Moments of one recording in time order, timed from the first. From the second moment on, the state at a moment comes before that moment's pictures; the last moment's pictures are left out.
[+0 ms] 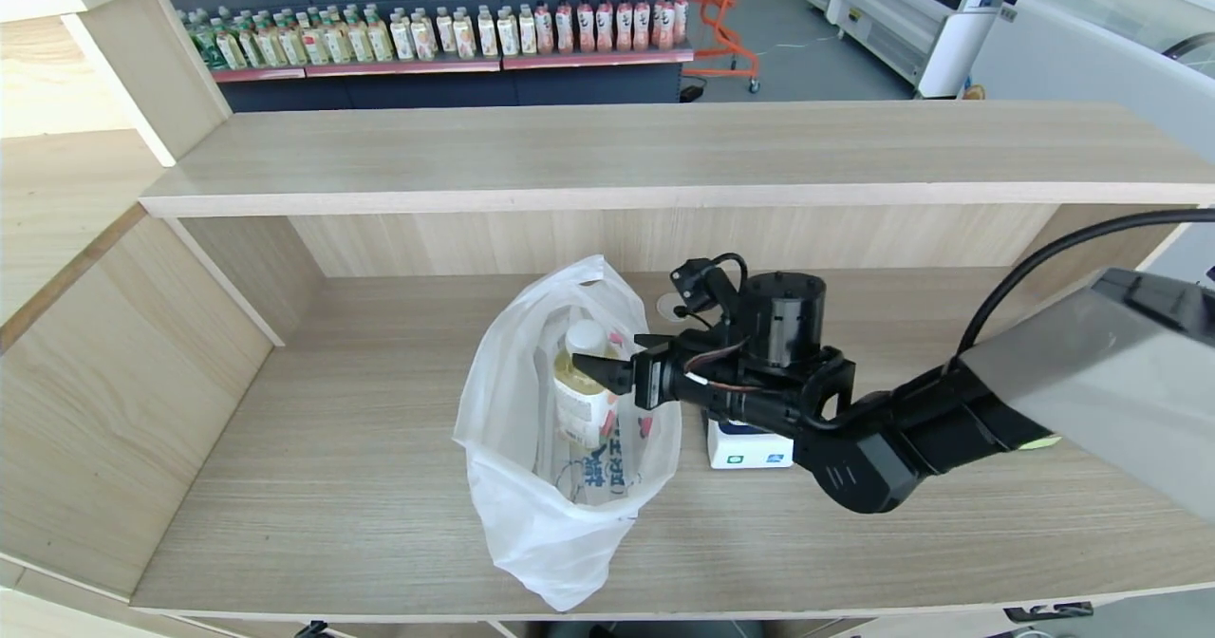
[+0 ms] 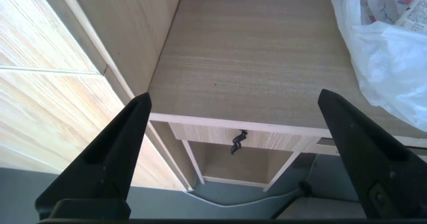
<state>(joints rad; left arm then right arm) 0.00 0.00 0.00 0.05 0.13 0.01 0.62 2.16 -1.10 -0.93 0.28 0.20</state>
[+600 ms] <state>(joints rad) 0.00 0.00 0.00 0.05 0.13 0.01 0.52 1.85 -0.84 -0.90 0.30 0.34</state>
